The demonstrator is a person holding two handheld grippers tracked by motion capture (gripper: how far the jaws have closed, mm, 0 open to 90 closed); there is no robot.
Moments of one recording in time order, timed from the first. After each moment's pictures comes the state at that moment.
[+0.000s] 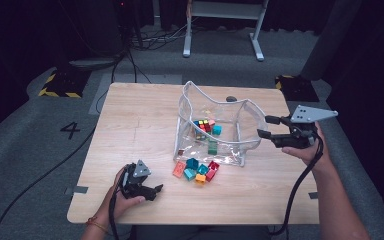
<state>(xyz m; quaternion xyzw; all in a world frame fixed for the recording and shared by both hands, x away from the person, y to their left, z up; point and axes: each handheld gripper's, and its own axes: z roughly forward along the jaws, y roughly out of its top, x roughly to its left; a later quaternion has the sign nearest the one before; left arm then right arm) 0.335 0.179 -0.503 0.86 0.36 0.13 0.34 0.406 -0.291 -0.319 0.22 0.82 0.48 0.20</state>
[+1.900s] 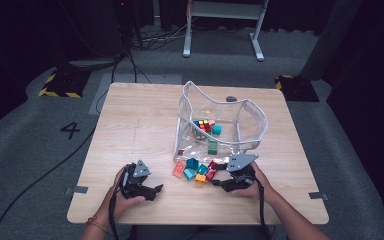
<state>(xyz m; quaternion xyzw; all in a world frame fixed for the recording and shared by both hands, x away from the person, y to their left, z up) 0.335 0.179 -0.503 0.86 0.36 0.13 0.34 0.372 -0.177 -0.470 0.13 0.89 0.42 0.09</state>
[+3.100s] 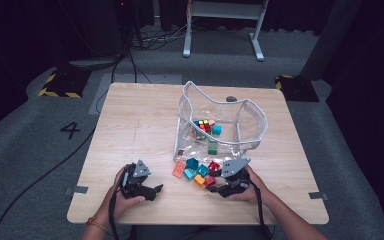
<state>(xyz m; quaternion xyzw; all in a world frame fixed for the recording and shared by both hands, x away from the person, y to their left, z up) 0.335 0.179 -0.503 0.86 0.36 0.13 0.34 0.368 -0.168 -0.487 0.10 0.91 0.39 0.06</state>
